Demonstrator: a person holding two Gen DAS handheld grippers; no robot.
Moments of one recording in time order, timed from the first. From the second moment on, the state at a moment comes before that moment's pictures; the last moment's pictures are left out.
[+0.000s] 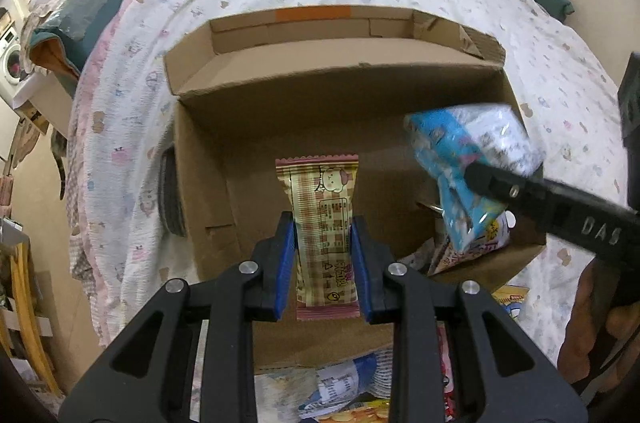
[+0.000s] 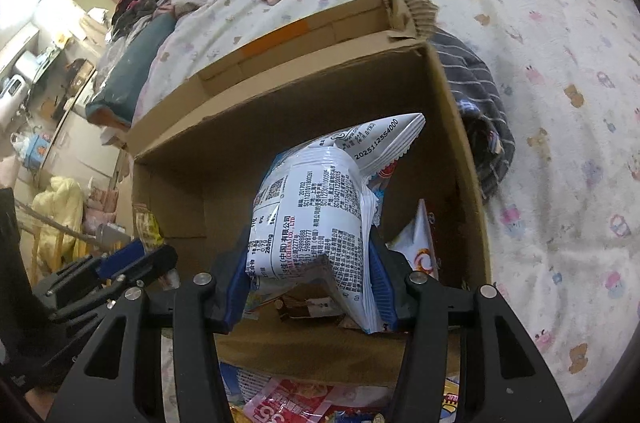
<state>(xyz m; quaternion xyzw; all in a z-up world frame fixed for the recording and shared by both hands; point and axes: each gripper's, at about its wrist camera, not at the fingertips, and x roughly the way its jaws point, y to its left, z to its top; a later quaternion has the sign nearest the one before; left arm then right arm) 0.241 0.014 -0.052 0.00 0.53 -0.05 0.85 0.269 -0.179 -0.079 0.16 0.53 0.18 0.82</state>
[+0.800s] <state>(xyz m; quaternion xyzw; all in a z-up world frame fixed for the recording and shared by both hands) 0.242 0.010 -0.053 0.02 0.53 -0.04 0.85 0.267 -0.185 -0.060 0.18 0.47 0.17 0.85</state>
